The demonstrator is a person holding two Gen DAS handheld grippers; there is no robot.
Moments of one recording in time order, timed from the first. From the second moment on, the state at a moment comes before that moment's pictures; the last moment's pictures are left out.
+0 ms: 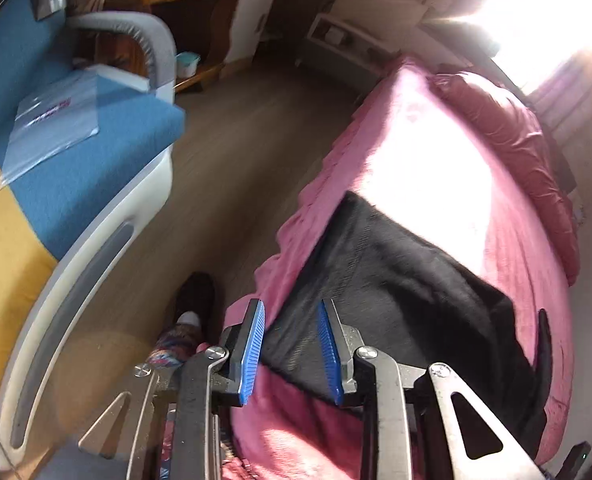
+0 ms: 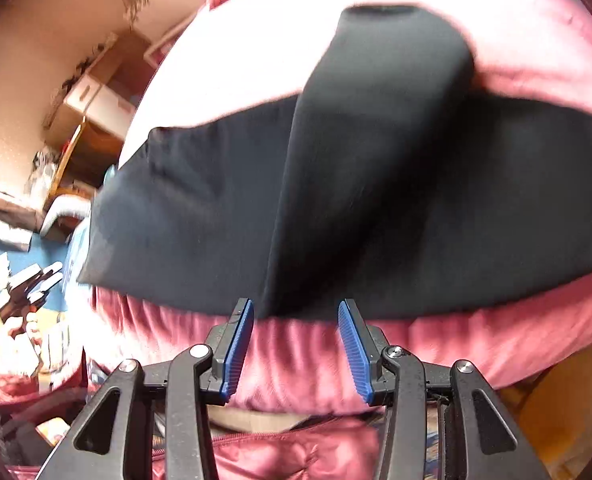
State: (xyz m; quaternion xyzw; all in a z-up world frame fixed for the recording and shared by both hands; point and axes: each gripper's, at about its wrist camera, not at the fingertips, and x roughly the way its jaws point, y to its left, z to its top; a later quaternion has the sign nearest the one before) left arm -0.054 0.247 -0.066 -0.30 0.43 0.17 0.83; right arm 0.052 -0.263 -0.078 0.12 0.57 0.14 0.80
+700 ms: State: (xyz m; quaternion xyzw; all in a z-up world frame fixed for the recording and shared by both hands) left arm 0.028 0.021 -0.126 -0.13 0.57 -0.19 0.79; right arm 0.327 -0.235 -0.114 -0.04 0.58 -0.06 0.81
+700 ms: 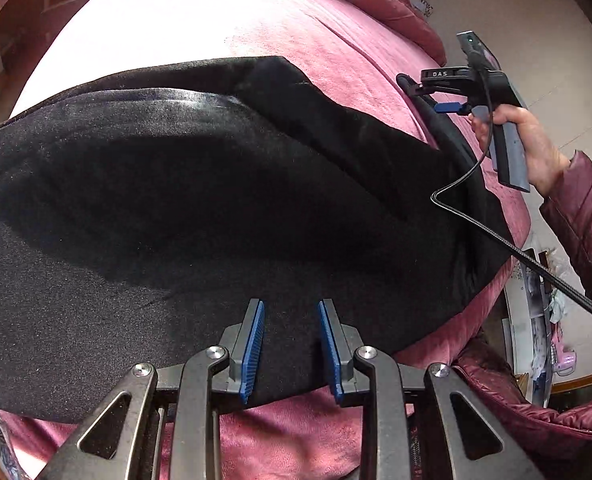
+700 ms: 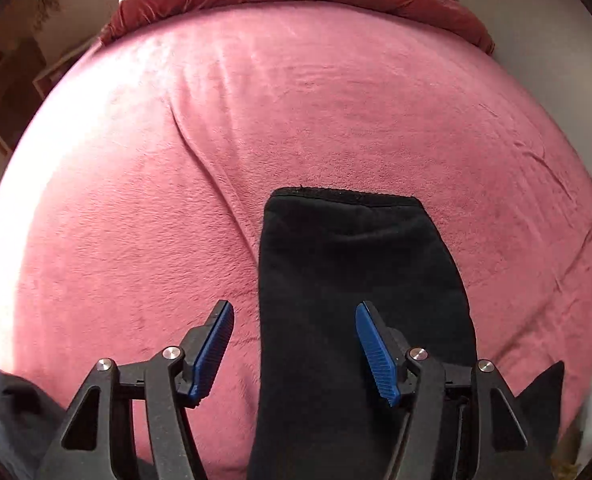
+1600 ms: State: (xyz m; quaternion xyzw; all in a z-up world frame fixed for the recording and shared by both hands) left arm 0.036 -0.020 -0.119 -0.10 0.57 -0.22 0.79; right arm 0.045 -0.521 -0.089 0.42 0.37 -0.11 0.82
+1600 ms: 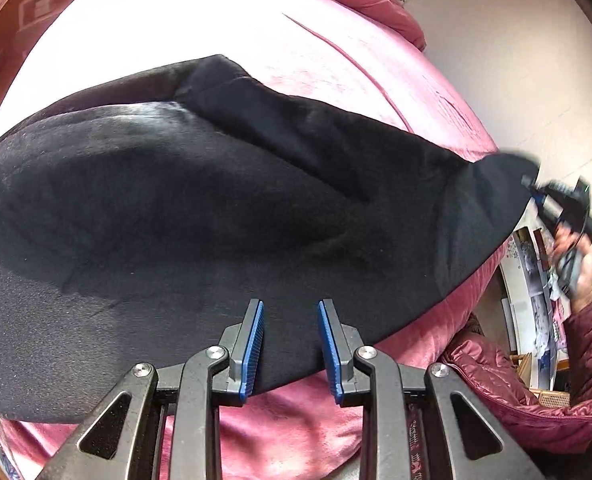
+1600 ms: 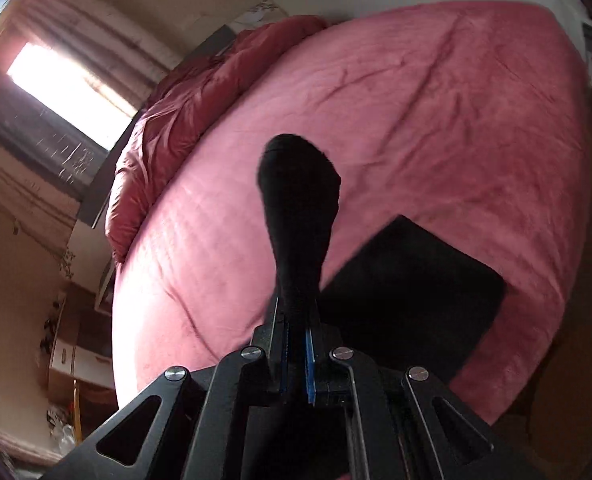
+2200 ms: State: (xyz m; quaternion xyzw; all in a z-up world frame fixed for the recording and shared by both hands) left arm 0.043 -0.051 -0.128 -0.07 0.60 -0.22 0.77; right arm 0.018 -0.579 -0.107 0.46 0.38 -0.17 0.79
